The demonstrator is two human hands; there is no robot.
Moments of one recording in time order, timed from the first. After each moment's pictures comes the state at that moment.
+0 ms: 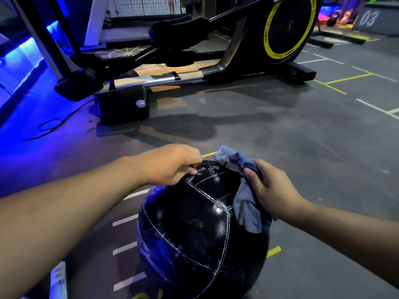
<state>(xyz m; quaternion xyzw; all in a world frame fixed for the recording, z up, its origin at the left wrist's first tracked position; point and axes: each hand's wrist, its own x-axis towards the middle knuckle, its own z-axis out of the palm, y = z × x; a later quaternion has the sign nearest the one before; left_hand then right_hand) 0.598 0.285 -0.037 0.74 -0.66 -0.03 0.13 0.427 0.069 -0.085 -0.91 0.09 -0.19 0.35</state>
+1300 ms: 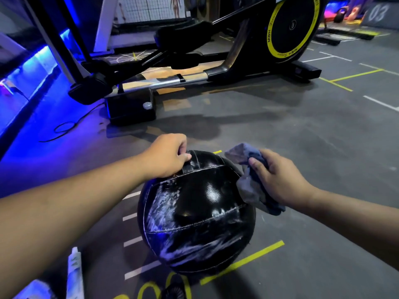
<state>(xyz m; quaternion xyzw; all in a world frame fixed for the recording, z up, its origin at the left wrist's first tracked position) 0.571 0.291 -0.024 0.92 -0.35 0.01 0.20 0.411 0.070 -0.057 -0.92 0.12 -0.17 0.34</state>
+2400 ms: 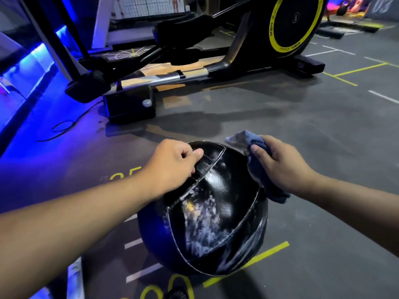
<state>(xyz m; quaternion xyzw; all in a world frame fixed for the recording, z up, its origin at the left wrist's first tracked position) 0.542 0.287 -0.036 0.88 -0.25 -0.03 0.41 0.440 0.060 -0.048 -0.92 0.11 -0.19 0.32</state>
